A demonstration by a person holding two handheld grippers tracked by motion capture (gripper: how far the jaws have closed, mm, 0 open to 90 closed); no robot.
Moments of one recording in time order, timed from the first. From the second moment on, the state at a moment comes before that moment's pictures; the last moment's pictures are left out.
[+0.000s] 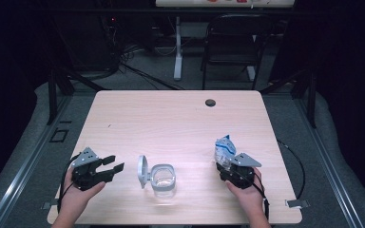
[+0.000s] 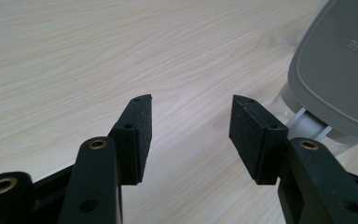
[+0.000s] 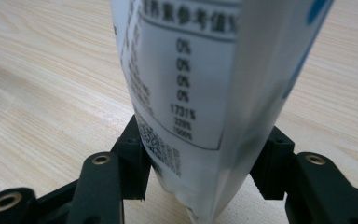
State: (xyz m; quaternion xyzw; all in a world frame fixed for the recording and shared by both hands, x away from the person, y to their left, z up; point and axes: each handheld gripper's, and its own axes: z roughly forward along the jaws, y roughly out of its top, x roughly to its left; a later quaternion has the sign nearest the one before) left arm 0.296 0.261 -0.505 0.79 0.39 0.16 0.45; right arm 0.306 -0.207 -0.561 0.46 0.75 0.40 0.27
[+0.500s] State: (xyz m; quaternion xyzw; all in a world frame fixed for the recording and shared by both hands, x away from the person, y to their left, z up) left arm 0.296 0.262 -0.504 0.79 0.39 0.16 0.45; right arm 0.301 -0.190 -0.549 0.41 0.76 0.42 0.27
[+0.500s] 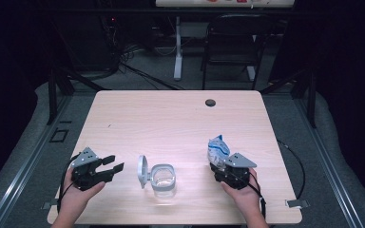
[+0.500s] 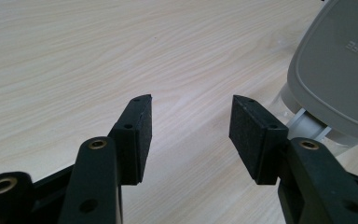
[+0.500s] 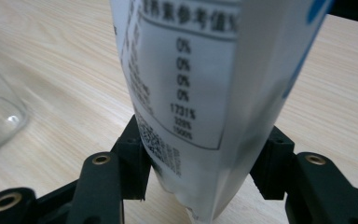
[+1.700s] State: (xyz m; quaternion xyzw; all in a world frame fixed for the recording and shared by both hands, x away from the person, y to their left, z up) left arm 0.297 0.265 -0.505 0.79 0.40 0.16 0.45; right arm 0.316 -0.143 -0.531 0.29 0.84 0.38 0.25
